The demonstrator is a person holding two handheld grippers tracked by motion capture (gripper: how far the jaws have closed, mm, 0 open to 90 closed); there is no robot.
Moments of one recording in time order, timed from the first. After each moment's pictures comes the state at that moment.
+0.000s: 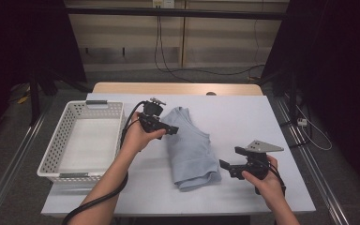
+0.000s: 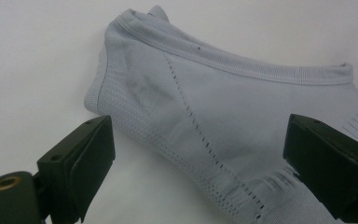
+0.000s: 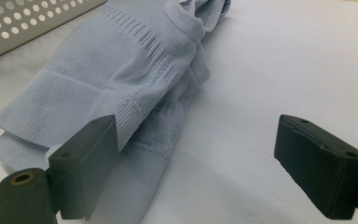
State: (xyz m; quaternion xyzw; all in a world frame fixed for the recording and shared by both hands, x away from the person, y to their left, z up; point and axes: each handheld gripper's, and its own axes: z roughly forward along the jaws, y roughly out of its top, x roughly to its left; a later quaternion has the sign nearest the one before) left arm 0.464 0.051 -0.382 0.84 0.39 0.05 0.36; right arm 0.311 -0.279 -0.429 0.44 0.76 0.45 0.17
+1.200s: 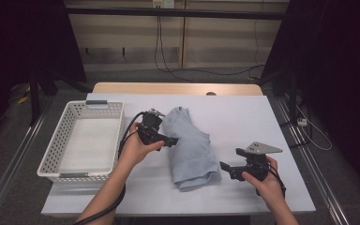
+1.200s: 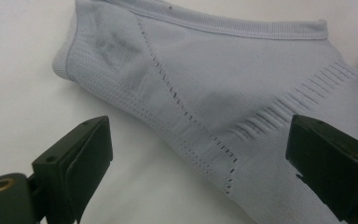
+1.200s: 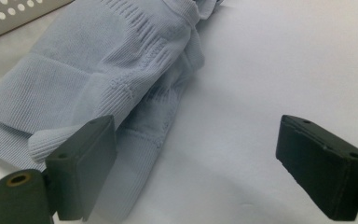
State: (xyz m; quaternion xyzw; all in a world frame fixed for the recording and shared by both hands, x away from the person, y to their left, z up) left arm 0.433 0.055 -0.396 0.85 0.38 0.04 0.37; right arm 0.310 -0.280 -0.435 0.44 0.76 0.44 0.18
